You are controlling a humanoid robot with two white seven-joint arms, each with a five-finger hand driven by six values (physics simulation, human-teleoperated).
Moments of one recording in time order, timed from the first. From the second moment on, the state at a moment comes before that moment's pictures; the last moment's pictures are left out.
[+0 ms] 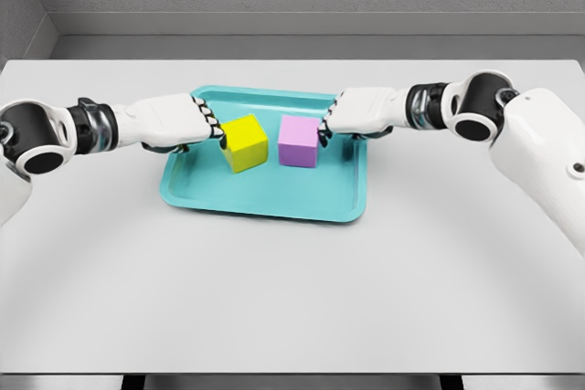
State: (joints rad) left arm -0.68 0.61 -0.59 -1.43 -0.77 -0.61 -0.59; right arm -0.90 -0.44 0.80 -1.20 0.76 -0.61 0.61
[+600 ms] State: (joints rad) left arm -0.71 0.60 -0.60 -1.34 -0.77 -0.61 -0.59; right arm -0.91 -0.44 0.80 -1.14 0.77 -0.61 0.61
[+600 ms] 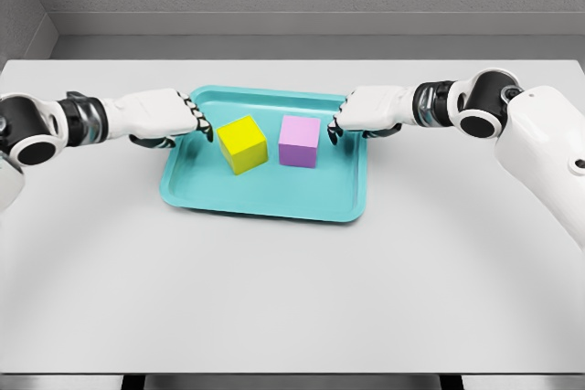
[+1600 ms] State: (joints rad) left arm -0.73 0.53 -0.60 -1.33 -0.80 -0.61 -0.59; right arm -0.93 -0.38 0.82 -1.09 0.78 -0.61 0.61
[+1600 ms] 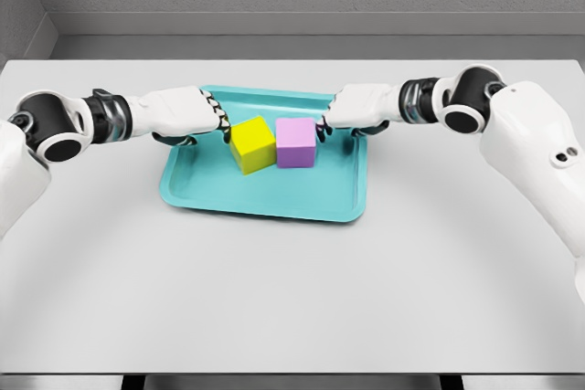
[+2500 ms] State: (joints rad) left arm -0.75 0.51 -0.59 -1.29 -0.80 -0.61 -0.61; right arm -0.94 -0.38 0.82 -1.09 0.78 -0.61 0.61
